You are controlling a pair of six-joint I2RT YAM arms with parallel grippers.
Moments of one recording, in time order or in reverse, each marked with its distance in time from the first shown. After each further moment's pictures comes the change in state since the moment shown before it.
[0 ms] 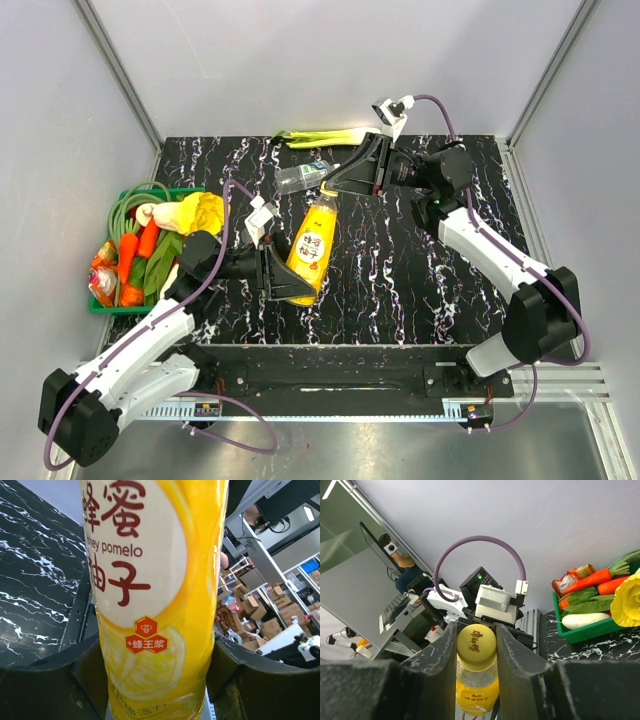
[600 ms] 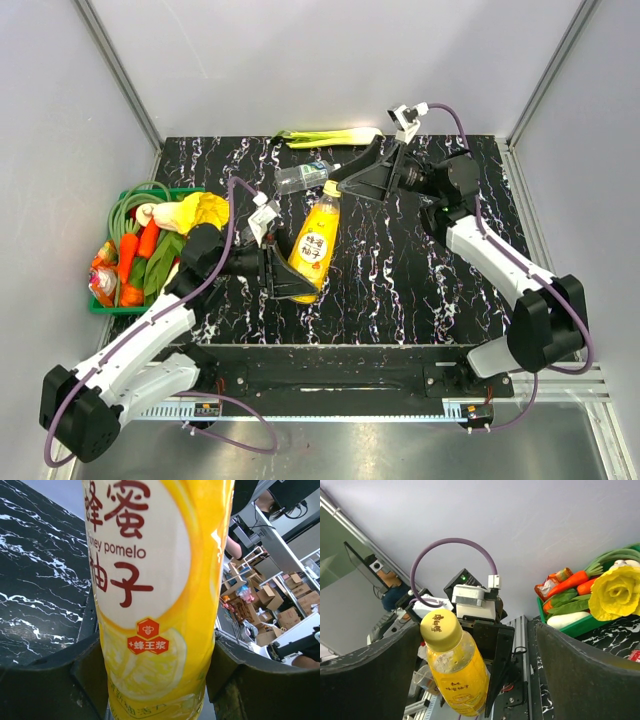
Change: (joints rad) left arm 0.002 0.033 0.042 -0.046 0.033 0.089; right arm -0.045 -0.047 -0.089 0.006 0.063 -0.011
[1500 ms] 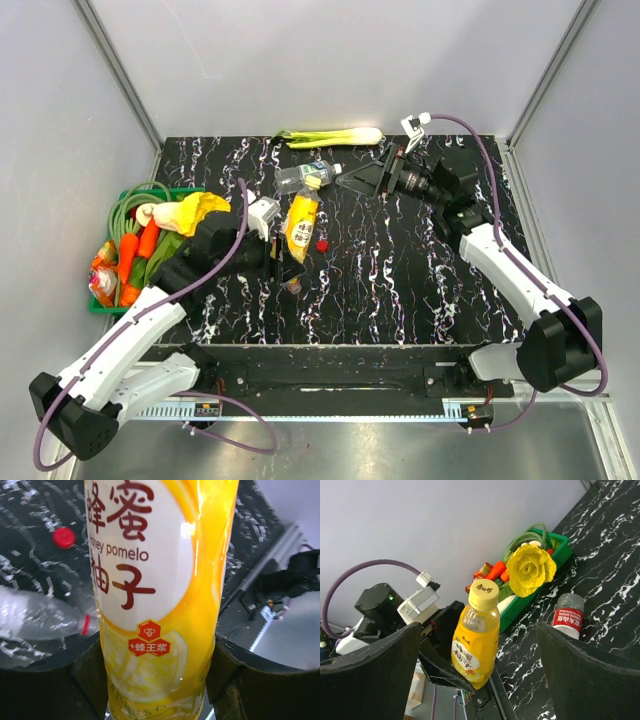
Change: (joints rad) left arm -0.017 0.007 0.237 -0.861 -0.629 0.514; right arm -0.030 -0.118 -0.031 -0.588 0.252 -0.358
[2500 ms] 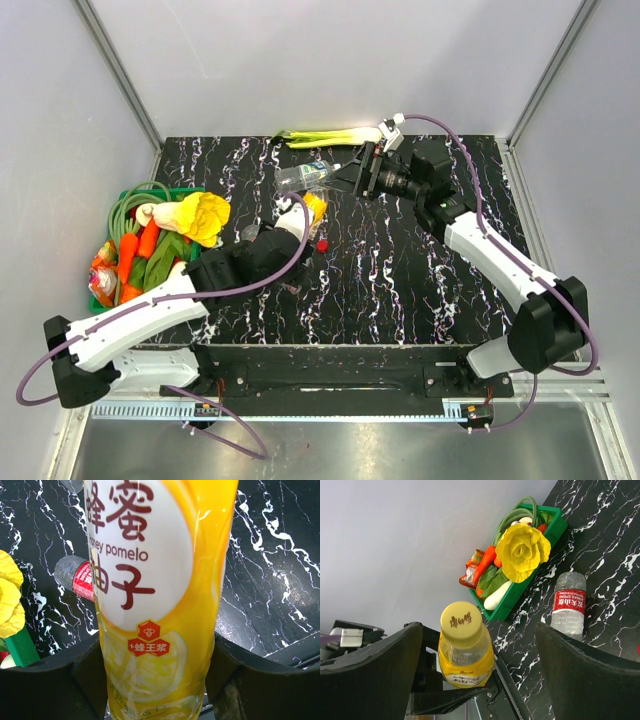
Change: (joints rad) left arm -0.468 0.194 0.251 -0.307 -0.954 0.032; right arm 0.077 0.097 0.101 -0.189 0.080 -0.019
